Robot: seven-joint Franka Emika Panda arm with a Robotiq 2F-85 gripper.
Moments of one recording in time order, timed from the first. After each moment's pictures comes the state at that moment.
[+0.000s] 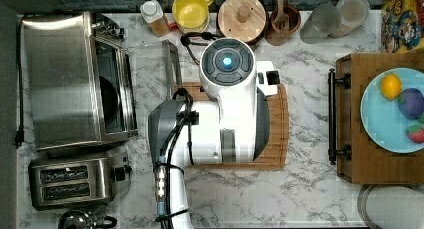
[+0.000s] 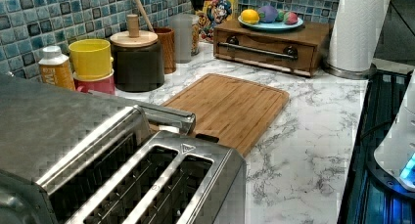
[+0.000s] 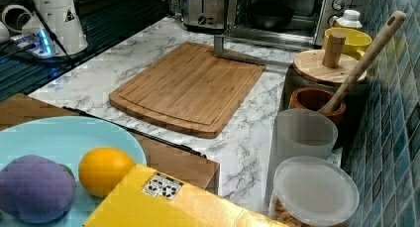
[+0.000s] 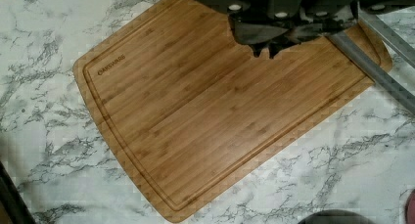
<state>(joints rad) 0.01 0.03 0.00 -1.88 -0.05 0.25 -0.09</state>
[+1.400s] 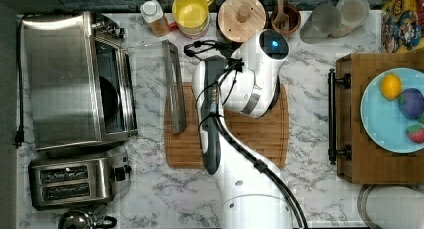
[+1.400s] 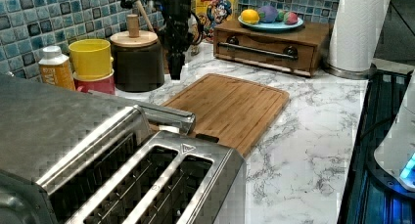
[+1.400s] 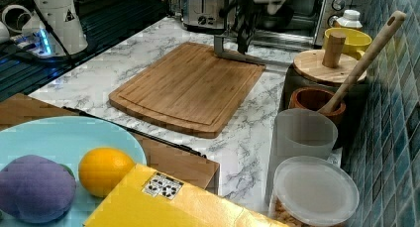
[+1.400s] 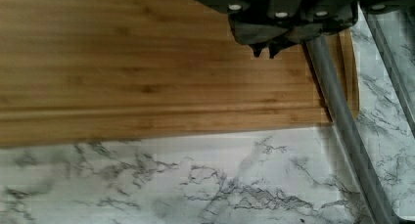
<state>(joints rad) -0.09 0.44 0.00 -1.84 0.40 0.49 -0.96</state>
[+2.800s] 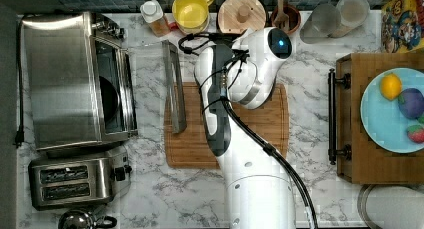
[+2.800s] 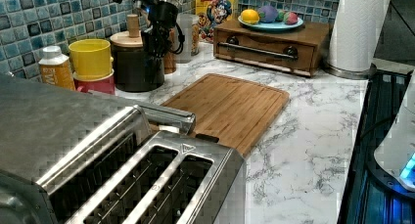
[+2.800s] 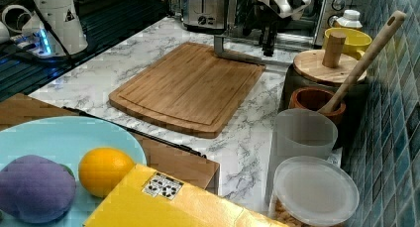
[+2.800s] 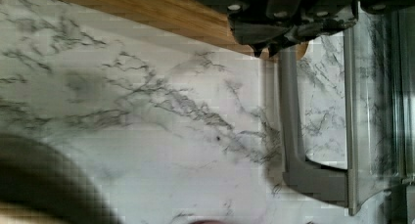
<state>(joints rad) -0.16 0.53 0.12 -1.76 0.54 0.59 -1.26</state>
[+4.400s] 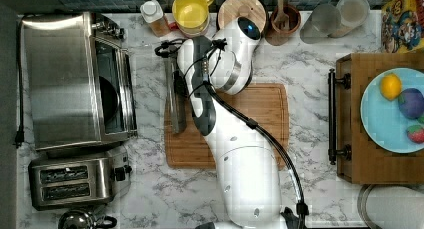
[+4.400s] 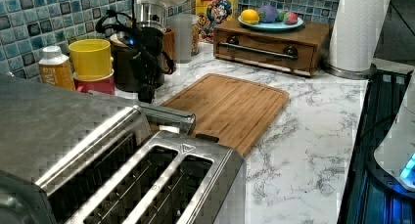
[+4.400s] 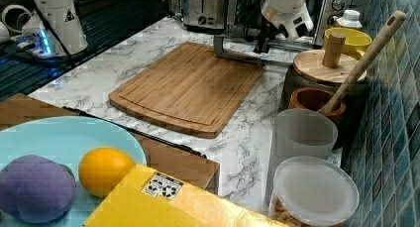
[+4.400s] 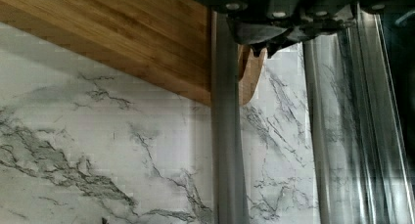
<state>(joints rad) -0.14 0.72 0.19 -1.59 0.51 0.36 -1.22</state>
